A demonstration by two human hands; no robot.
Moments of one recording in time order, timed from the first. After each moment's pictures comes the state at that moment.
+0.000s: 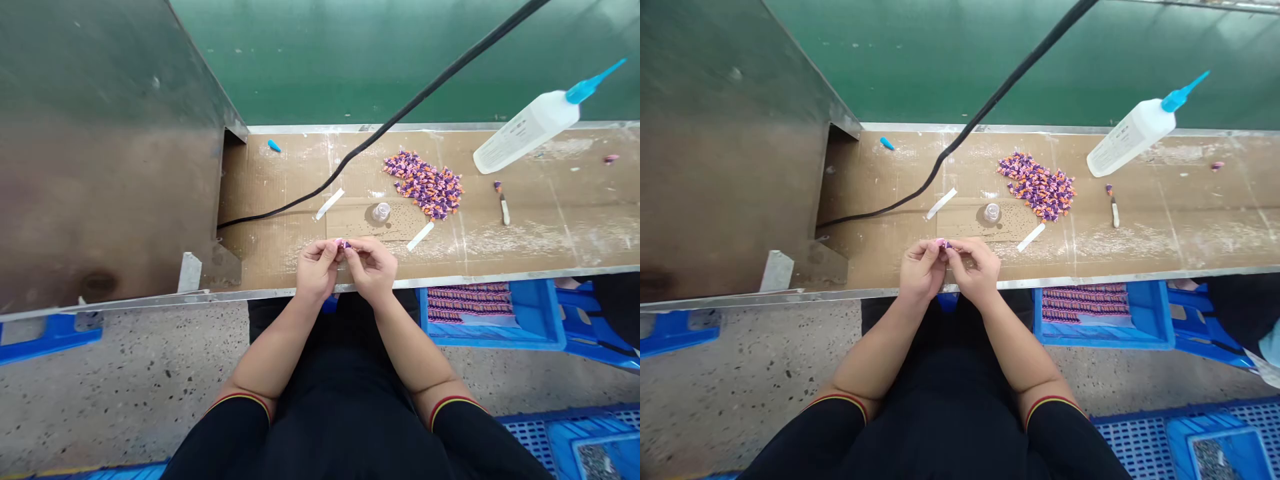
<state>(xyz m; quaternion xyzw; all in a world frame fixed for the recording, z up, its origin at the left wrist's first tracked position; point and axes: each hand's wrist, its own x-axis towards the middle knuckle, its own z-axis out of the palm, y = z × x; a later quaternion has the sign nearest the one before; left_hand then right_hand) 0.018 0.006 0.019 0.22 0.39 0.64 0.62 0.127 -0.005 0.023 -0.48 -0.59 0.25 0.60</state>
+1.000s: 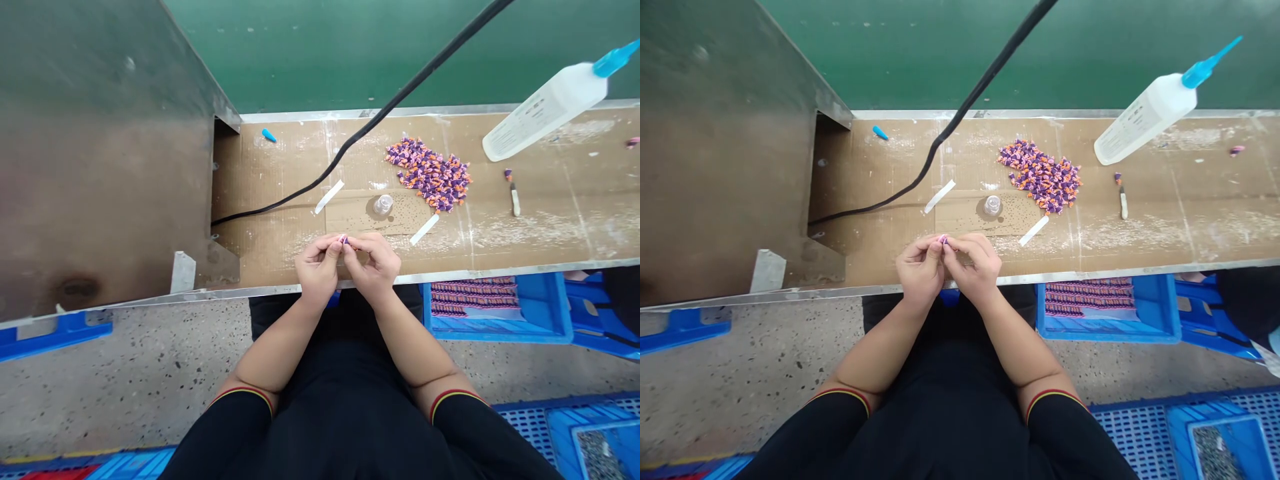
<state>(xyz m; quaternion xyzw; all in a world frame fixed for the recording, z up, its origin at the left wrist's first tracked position) 0.023 -0.002 0.005 0.39 0.44 0.68 0.44 0.126 0.000 0.019 -0.45 -0.63 0.10 0.62</state>
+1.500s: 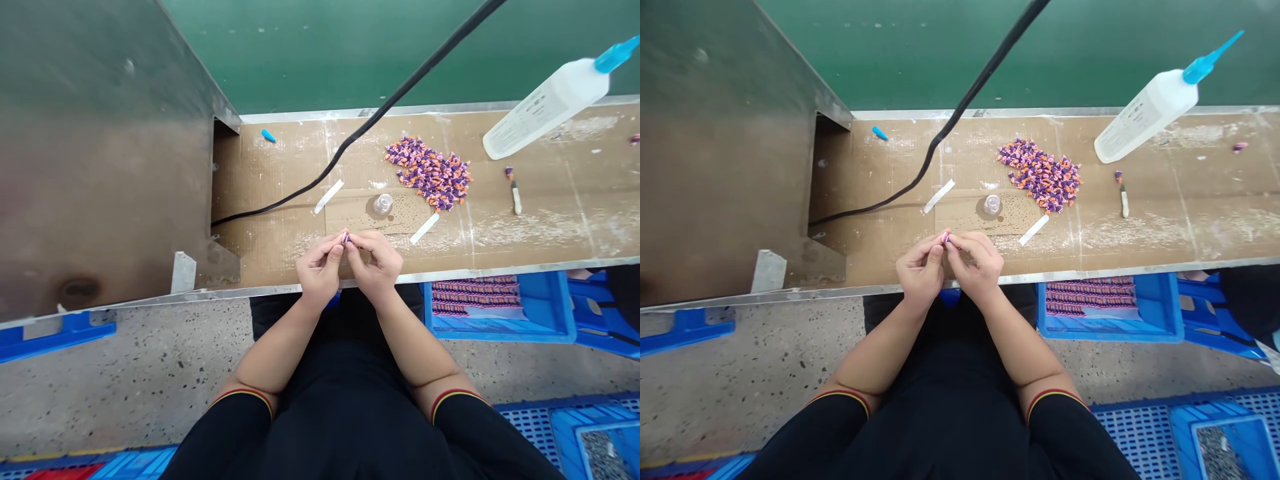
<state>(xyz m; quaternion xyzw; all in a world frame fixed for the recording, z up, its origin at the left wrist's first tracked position) 0.019 -0.008 0.011 0.48 0.44 0.66 0.38 0.127 0.001 0.019 -0.44 -0.62 0.12 0.64</state>
